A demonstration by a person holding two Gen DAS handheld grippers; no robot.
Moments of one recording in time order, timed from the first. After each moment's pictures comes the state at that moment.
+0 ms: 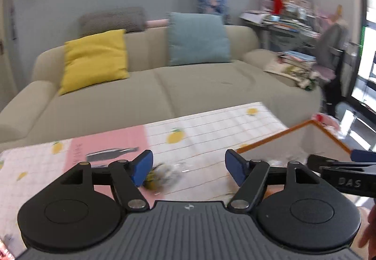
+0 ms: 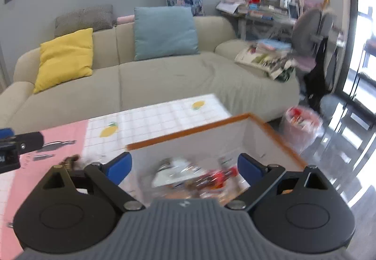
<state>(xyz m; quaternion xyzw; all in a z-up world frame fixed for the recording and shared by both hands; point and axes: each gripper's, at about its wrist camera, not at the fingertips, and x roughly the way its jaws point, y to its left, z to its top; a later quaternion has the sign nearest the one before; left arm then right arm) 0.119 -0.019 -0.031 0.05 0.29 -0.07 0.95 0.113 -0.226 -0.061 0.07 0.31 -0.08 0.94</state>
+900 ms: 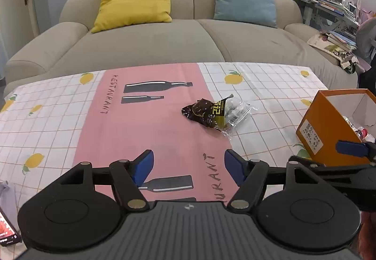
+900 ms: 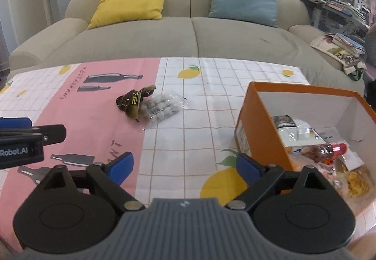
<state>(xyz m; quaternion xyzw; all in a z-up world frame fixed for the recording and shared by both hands) 0.131 0.089 -0.133 0.00 0.38 -0.01 0.93 0.157 -0.087 -0.166 -0.02 0.38 0.06 0.92</state>
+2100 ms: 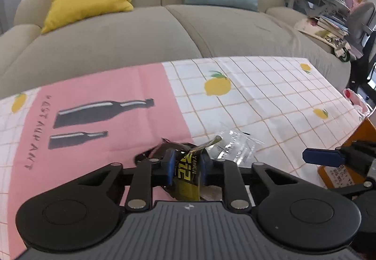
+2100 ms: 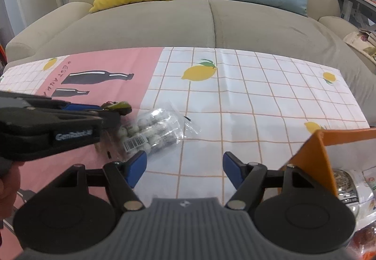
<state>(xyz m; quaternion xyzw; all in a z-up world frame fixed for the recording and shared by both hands) 0.282 0.064 -0.193 0.02 0.39 -0.08 0.92 0.292 -0.088 -0.216 -0.02 0.42 0.12 0.90</state>
